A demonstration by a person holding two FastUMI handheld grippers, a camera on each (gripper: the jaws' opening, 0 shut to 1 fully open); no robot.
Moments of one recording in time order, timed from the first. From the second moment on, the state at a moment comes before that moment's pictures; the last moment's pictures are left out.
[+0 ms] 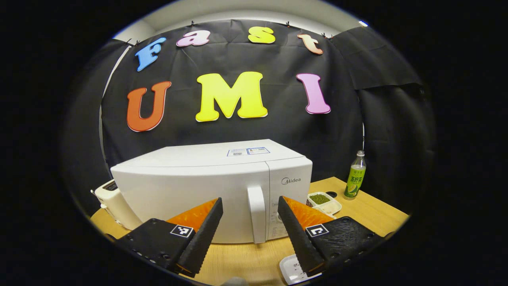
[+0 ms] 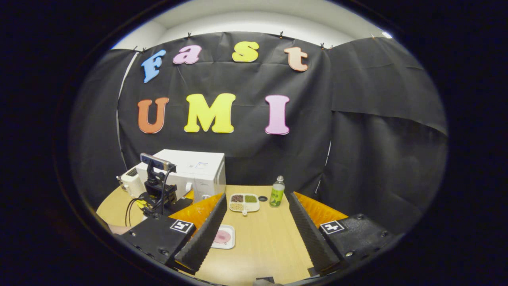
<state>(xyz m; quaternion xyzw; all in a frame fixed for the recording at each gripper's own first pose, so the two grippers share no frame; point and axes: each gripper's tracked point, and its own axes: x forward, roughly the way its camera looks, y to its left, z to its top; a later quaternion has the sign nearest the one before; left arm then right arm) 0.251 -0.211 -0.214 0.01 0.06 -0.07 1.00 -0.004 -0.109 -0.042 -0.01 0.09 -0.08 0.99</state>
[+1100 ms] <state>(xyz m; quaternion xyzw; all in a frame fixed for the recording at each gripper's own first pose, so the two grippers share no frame) 0.241 -0.222 -0.247 -0.05 0.10 -0.11 0.99 0.007 -0.095 -0.037 -0.06 0.11 -0.01 0.99</state>
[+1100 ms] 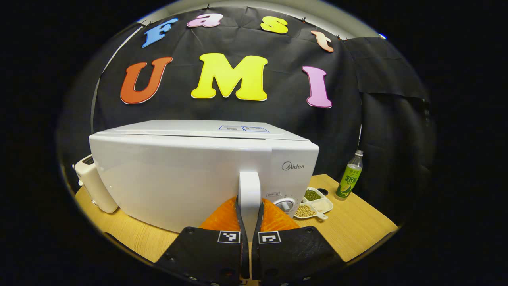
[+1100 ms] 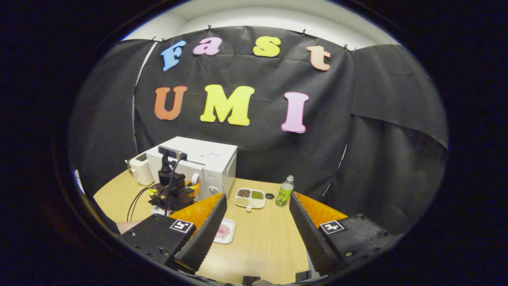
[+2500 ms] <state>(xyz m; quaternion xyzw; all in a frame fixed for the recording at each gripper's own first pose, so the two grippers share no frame) -0.009 0.086 -0.269 0.01 0.14 0.00 0.99 -0.012 0.123 -0.086 -0.04 0.13 0.16 0.98</state>
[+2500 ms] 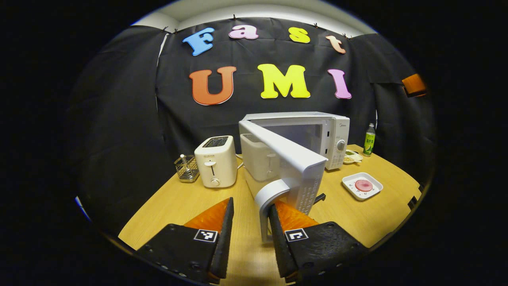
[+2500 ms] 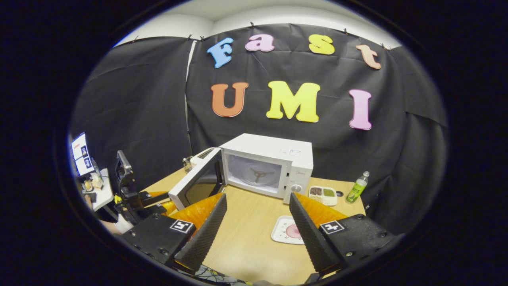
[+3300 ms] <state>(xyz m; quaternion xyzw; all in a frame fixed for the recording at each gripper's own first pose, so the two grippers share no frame) -0.047 0.192 -0.257 0.00 0.14 0.08 0.99 0.018 0.122 -0.115 -0.02 0.15 0.14 0.98</state>
